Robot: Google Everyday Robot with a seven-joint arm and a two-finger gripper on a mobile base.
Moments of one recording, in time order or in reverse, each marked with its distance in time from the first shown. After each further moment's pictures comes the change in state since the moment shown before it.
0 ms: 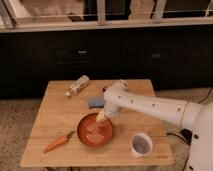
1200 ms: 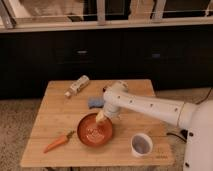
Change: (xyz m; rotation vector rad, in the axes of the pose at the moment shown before) arm 0.008 -0.003 0.014 0.019 -0.001 -0.025
